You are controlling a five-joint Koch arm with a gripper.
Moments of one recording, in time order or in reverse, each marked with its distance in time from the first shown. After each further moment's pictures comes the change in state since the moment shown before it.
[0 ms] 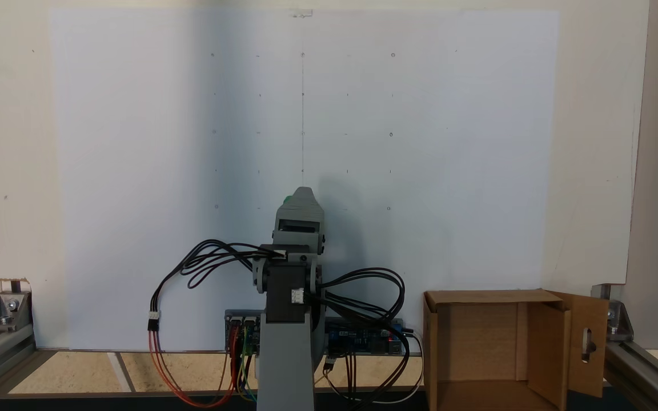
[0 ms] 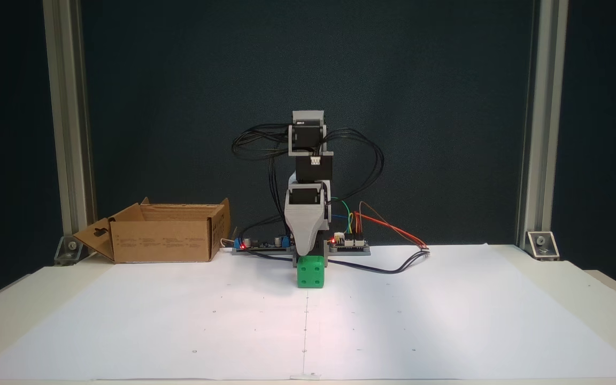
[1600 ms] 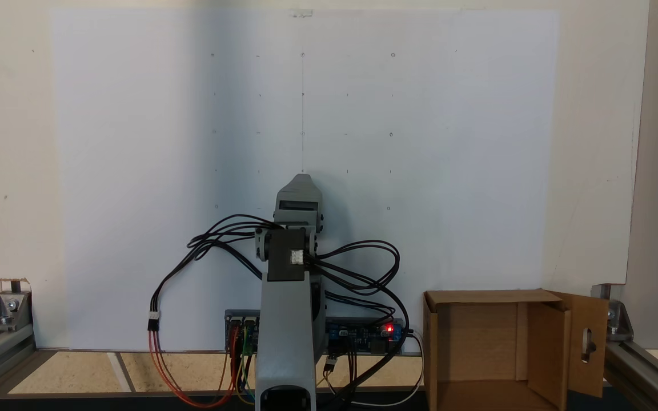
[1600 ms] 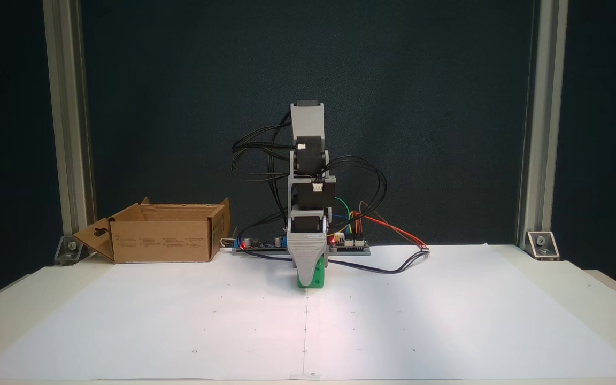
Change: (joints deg) arm -1.6 -14.7 5.7 -16.5 0.0
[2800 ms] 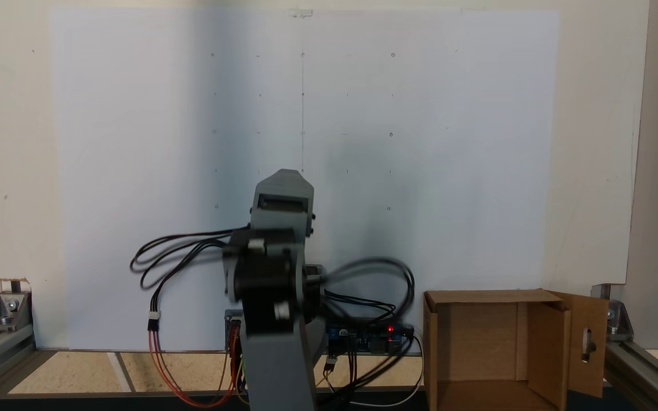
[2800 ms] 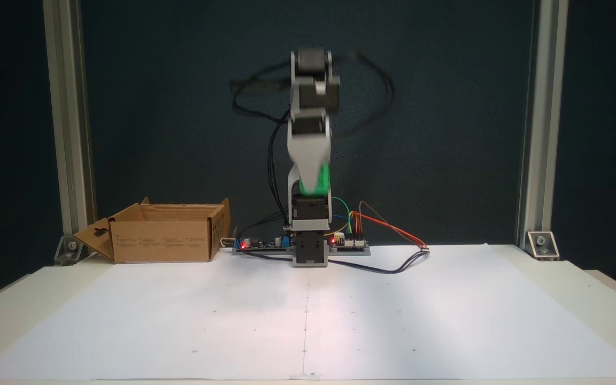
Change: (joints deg) arm 0.0 -1.1 -59.8 42.3 5.4
